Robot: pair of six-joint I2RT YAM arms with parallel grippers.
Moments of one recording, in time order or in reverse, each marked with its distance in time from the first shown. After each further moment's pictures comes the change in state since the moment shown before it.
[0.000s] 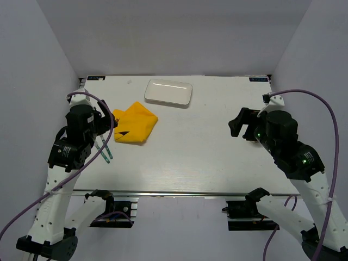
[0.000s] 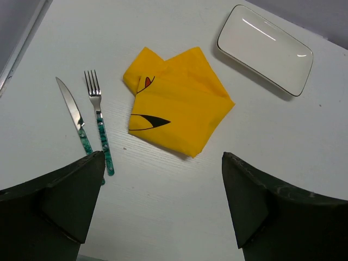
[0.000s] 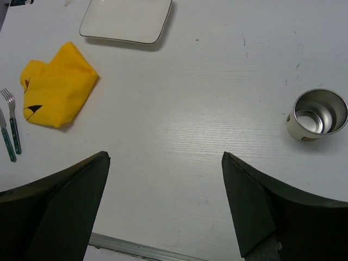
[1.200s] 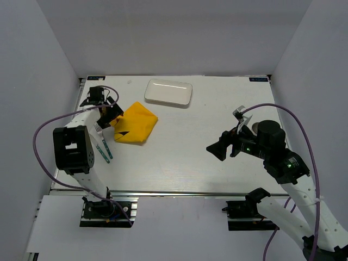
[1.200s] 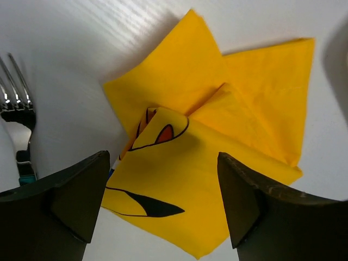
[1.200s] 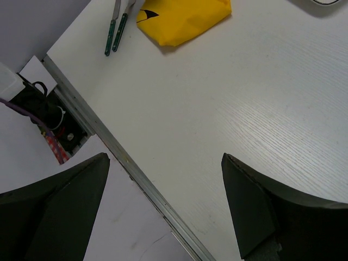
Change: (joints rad) left arm 0.314 0.897 0.040 0.362 0.342 -0.161; right arm 0.000 -0.092 -0.279 0.219 -0.644 -0.167
